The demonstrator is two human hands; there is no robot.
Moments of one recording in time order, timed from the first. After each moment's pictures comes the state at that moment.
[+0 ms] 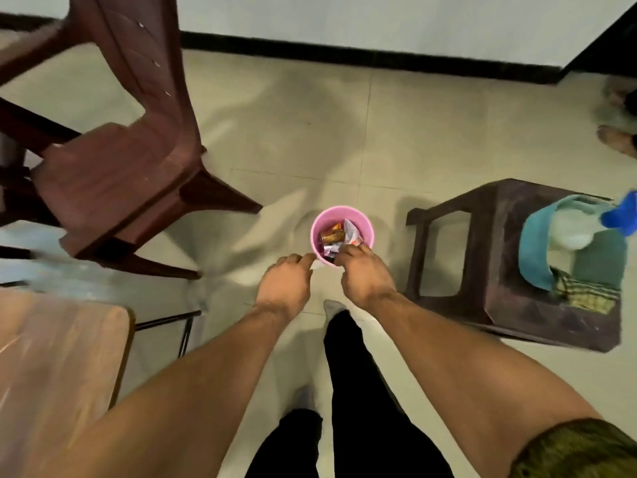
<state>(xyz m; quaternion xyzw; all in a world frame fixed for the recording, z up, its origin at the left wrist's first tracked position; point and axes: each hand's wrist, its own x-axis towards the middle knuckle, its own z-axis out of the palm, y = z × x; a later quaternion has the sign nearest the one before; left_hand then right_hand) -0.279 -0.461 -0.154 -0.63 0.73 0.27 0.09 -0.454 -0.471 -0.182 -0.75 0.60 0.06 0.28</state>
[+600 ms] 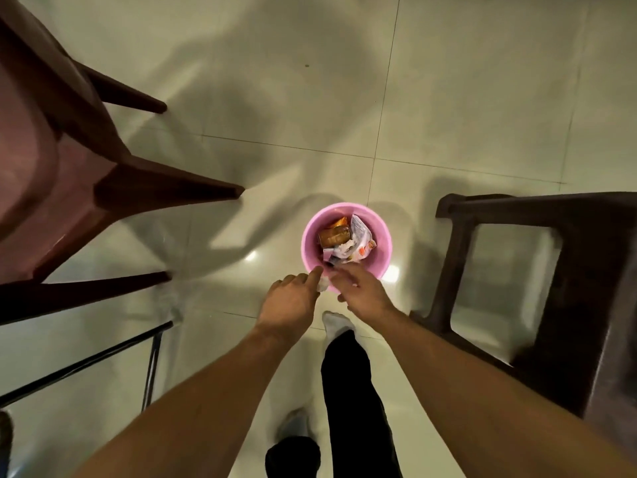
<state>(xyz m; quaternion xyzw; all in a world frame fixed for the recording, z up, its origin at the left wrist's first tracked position) -0.317 -0.556 -0.374 -0.60 0.71 0.32 0.19 -0.475 -0.559 -0.403 -0.37 0.66 -0.08 0.64</state>
